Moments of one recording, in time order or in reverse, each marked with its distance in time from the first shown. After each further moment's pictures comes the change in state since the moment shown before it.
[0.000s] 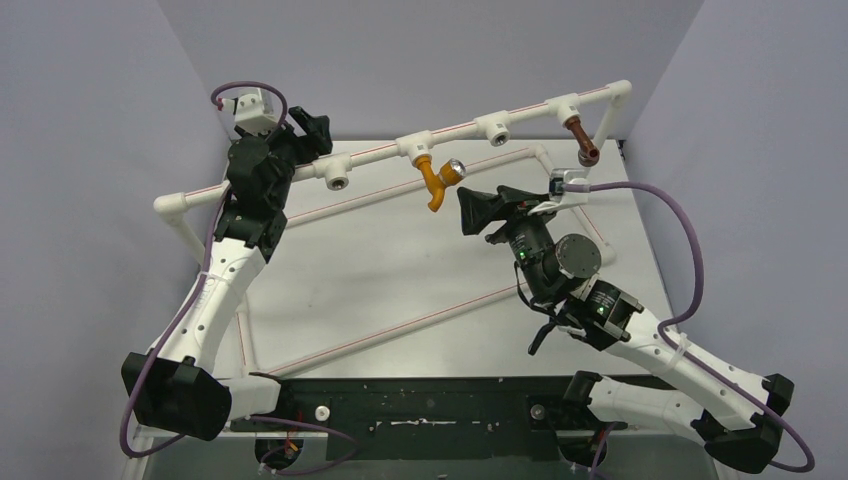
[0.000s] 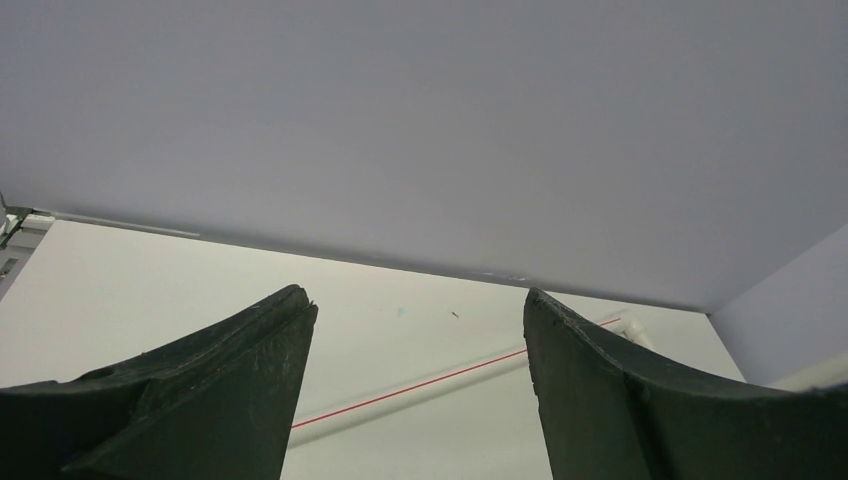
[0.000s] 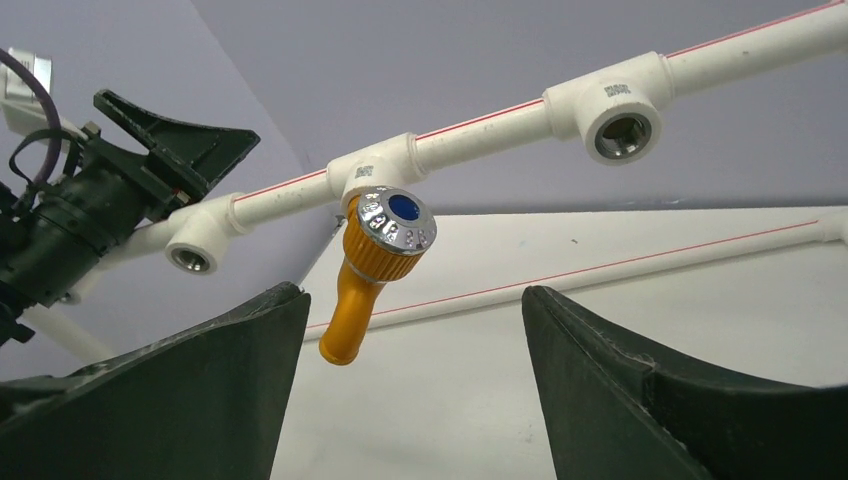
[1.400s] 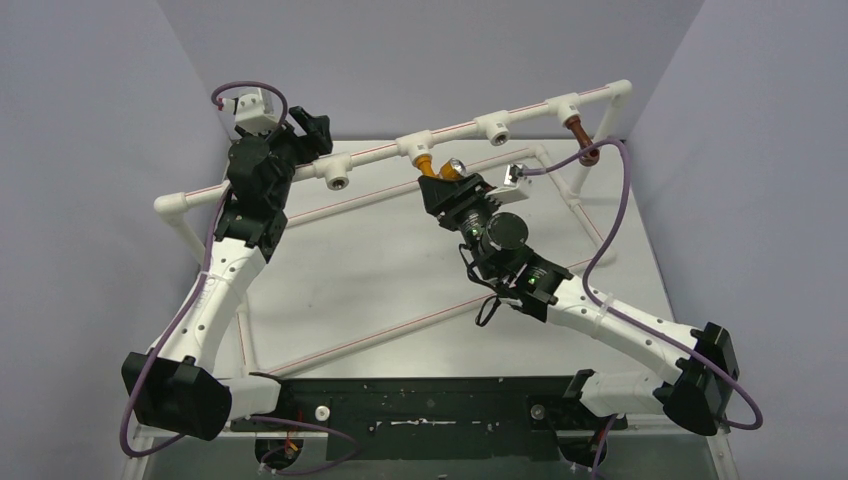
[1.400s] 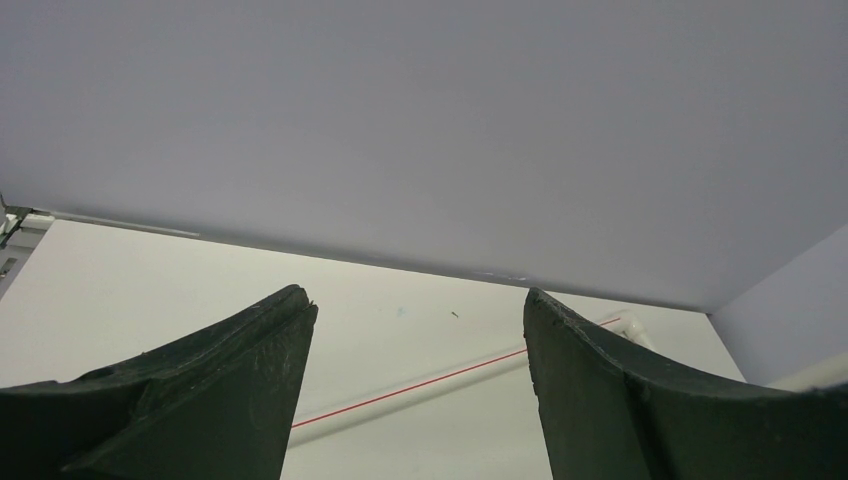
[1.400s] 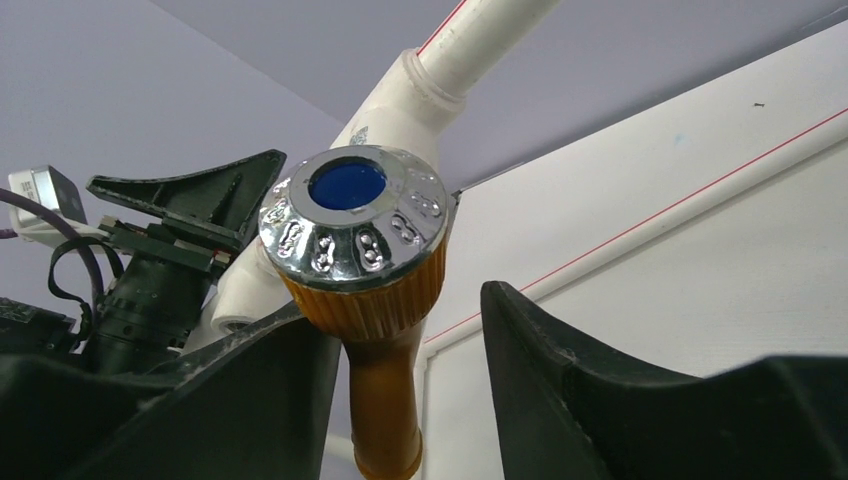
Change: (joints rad) left arm 0.000 0.000 0.001 0.000 -0.001 0.000; right arm -0.050 0.314 0.008 0.207 -0.047 0.541
